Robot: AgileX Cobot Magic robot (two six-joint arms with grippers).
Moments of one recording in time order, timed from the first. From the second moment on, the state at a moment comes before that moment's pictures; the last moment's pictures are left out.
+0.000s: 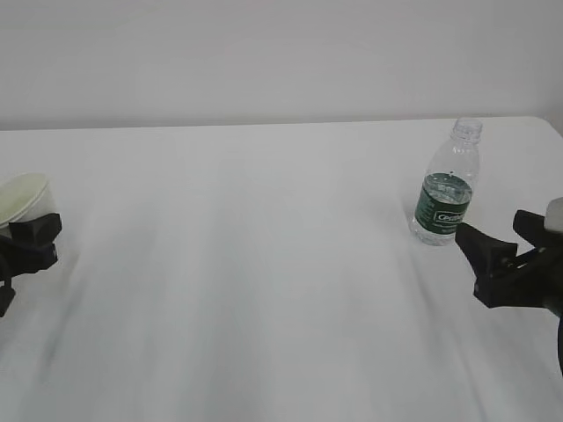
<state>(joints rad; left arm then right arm) -0.03 1.87 -0.37 0.12 -1.12 -0.13 0.16 1.64 -0.19 -0.08 -1.13 -0.01</state>
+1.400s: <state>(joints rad) -0.03 2.03 -0.53 0.14 -1.13 -0.13 0.16 1.64 -0.19 -0.08 -1.13 -0.01</state>
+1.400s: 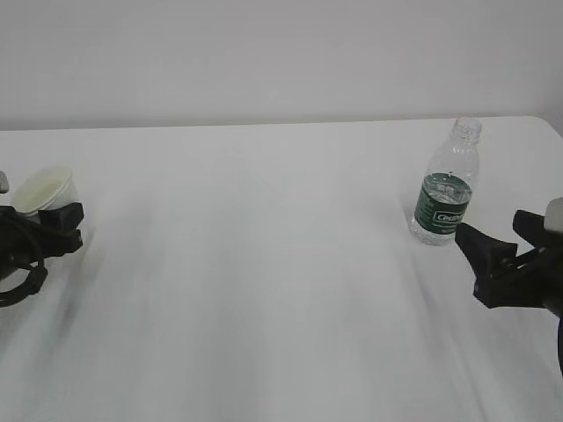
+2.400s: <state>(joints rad) -0.03 2.15 -0.60 0.15 -1.16 -0.14 0.16 1.64 -0.19 -0.08 -1.13 -0.01</state>
